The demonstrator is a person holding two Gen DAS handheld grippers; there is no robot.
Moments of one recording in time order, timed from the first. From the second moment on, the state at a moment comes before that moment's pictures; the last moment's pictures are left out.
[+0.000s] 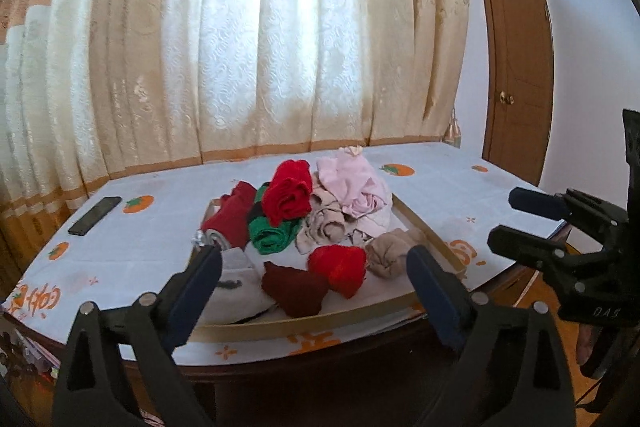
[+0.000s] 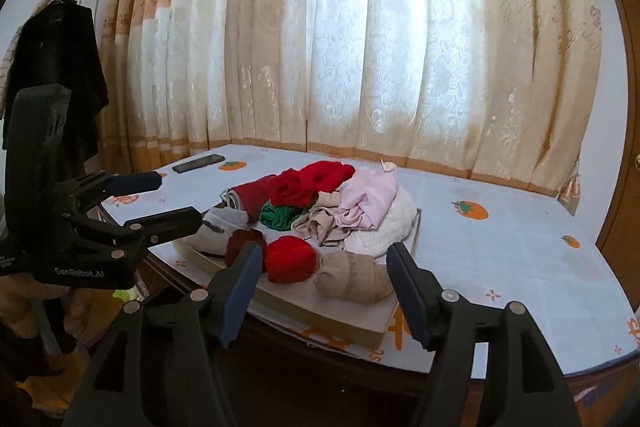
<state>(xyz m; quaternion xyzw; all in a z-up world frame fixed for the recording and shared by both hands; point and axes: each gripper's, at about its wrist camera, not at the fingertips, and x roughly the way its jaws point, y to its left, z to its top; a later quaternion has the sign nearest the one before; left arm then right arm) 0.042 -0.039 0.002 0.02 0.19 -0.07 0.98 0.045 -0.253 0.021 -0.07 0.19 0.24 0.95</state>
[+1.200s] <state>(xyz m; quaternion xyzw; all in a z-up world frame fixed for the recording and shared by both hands) 0.019 -0.042 -0.005 0.03 0.17 -0.05 0.98 0.023 -0.251 0.021 -0.06 0.17 0.25 0.95</state>
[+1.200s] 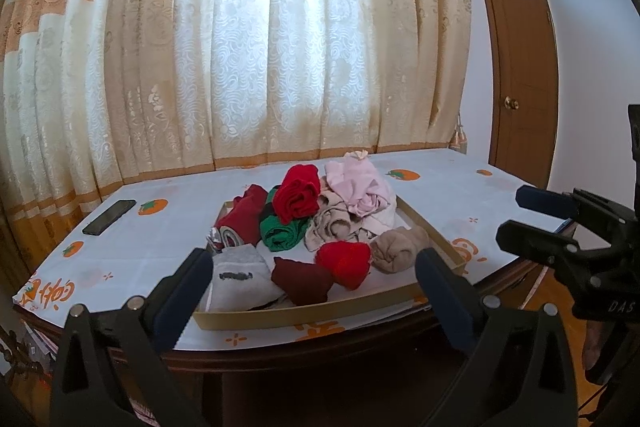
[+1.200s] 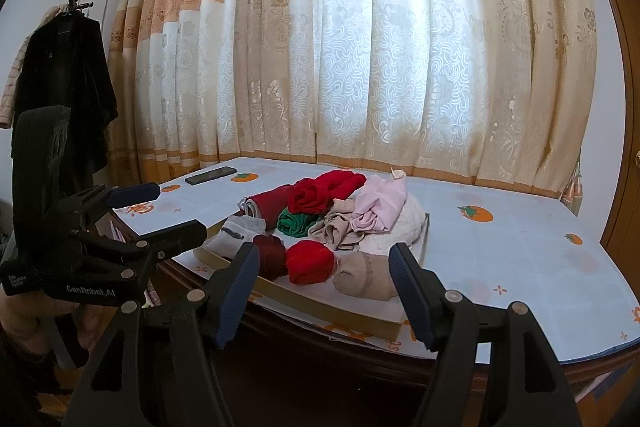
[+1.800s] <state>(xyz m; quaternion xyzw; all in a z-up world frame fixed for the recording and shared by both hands) 0.019 -0.044 -0.004 0.03 0.18 -0.05 0.98 0.017 -0.248 0.016 -0.06 0.18 0.26 0.95</state>
